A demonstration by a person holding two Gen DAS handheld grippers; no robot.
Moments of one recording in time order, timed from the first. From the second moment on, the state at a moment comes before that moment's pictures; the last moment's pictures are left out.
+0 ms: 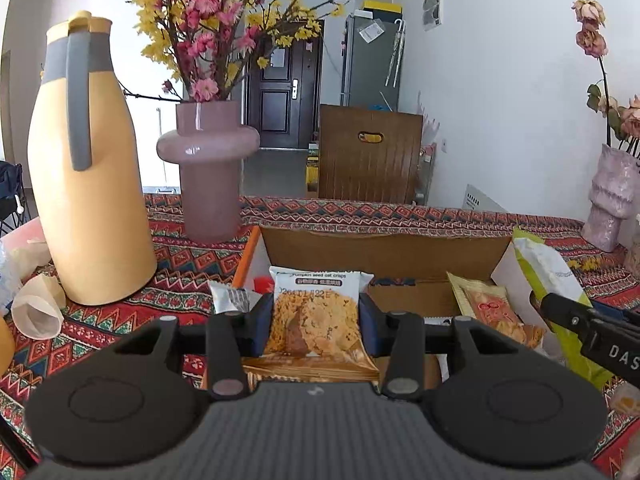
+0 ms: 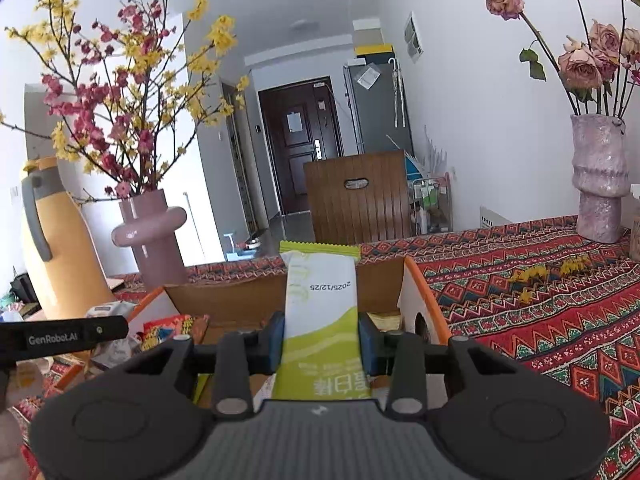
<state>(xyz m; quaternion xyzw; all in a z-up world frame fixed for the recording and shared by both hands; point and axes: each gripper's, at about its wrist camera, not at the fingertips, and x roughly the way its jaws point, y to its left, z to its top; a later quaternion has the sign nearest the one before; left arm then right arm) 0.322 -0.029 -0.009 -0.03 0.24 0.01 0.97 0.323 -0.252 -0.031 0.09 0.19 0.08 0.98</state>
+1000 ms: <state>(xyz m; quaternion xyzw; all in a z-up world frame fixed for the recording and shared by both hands) 0.280 -0.022 0.023 -0.05 0.19 0.04 0.98 0.304 -0.262 -0.020 0.12 0.16 0.07 0.98</state>
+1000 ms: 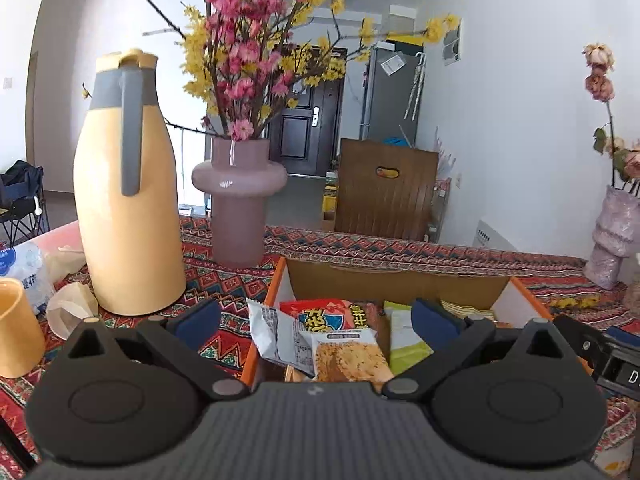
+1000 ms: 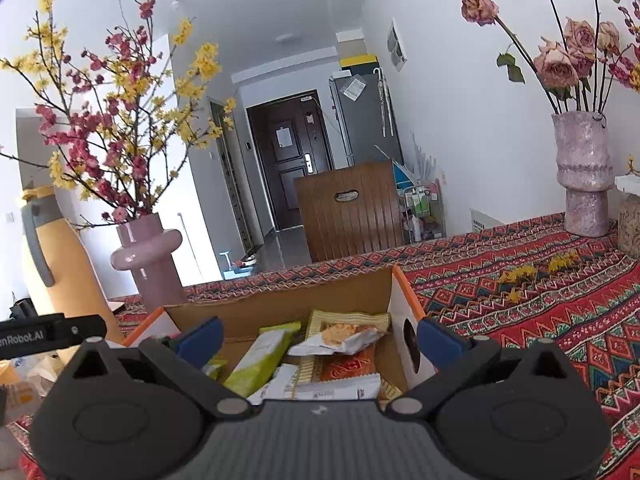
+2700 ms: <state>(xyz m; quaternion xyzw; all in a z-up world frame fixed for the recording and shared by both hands) 0.170 0.037 -0.057 -0.03 0.30 0.00 0.95 0.170 -0.204 -0.079 0.03 0.37 0.09 0.92</state>
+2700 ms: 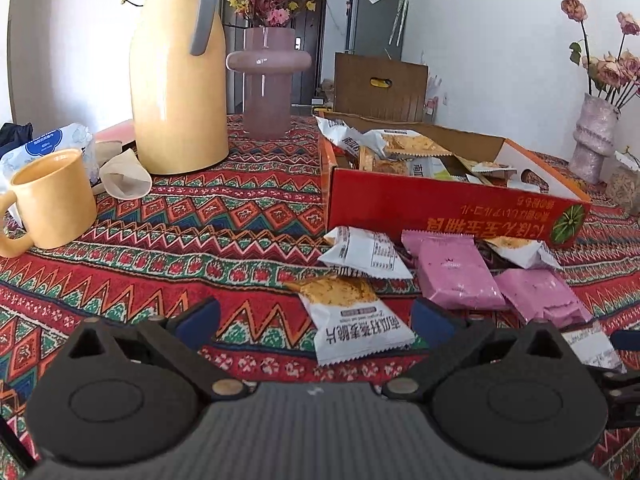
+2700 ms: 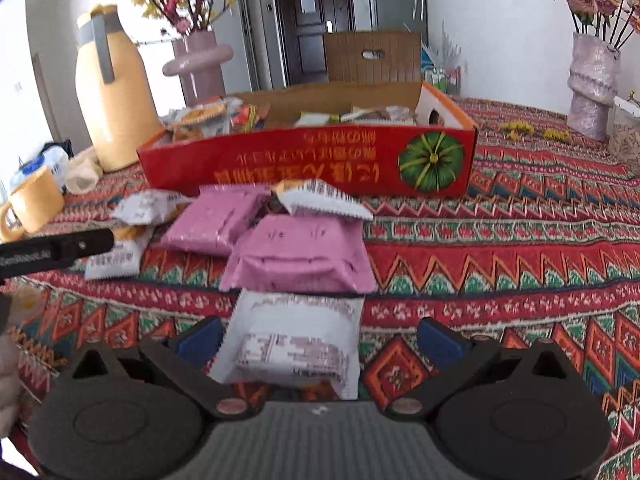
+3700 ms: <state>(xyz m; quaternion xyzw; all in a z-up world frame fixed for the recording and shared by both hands) 0.167 0.042 -0.064 -0.04 0.31 -0.01 0.95 0.154 -0.203 -0.063 0.01 0.32 0.06 0.94</state>
